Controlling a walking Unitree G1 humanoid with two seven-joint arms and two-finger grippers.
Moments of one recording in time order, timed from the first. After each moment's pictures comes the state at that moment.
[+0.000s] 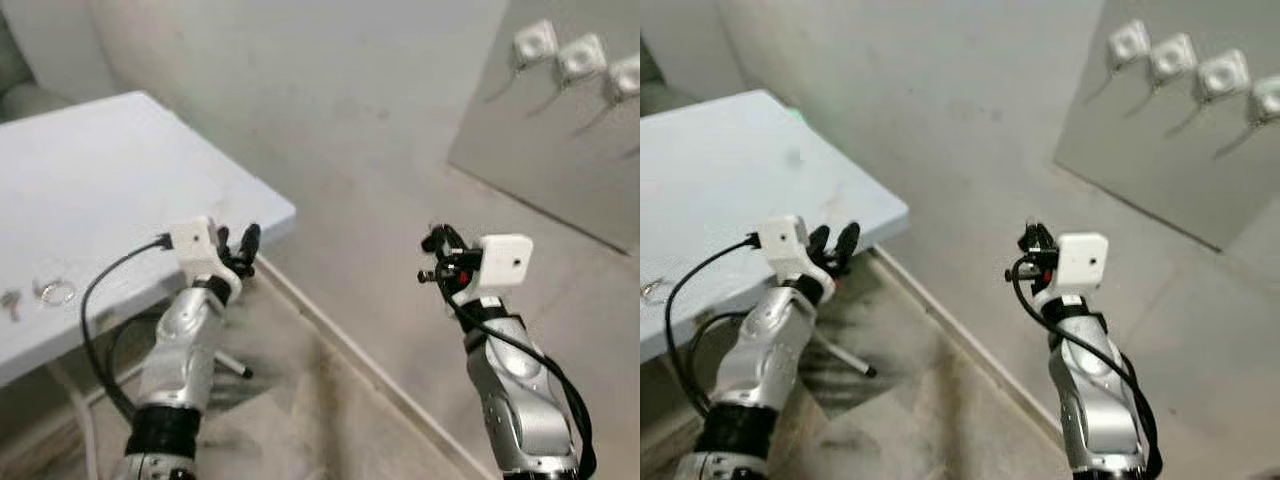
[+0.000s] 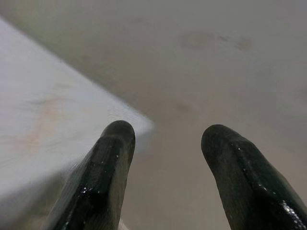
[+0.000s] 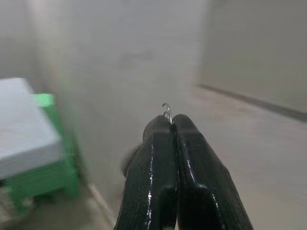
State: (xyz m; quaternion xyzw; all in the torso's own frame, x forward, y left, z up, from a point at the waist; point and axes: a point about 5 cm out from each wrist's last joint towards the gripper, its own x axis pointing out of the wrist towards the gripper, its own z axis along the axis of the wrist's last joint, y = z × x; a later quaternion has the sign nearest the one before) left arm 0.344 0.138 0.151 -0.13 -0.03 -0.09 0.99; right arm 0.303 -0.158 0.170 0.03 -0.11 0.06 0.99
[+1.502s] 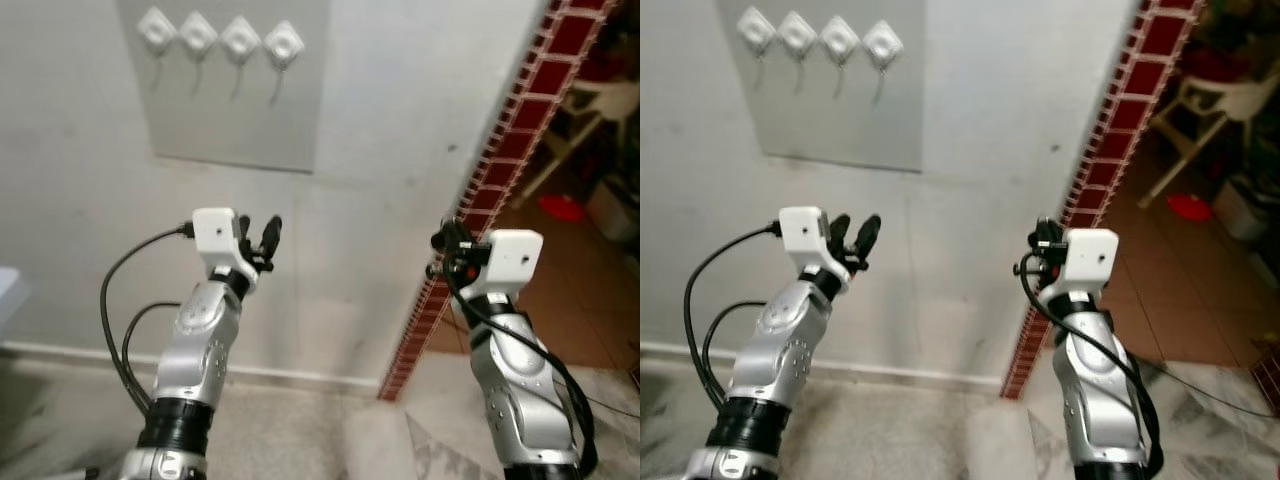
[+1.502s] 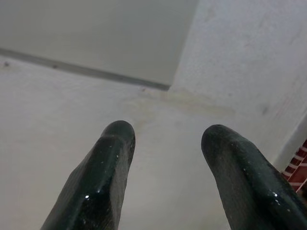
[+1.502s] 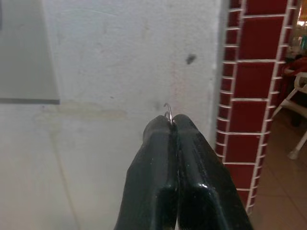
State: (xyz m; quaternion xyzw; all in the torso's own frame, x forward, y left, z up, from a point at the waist) left arm 0.347 0.127 0.167 -0.11 -0.06 -0.12 0.98; right arm 0.305 -0.158 0.174 0.04 -0.12 0.05 0.99
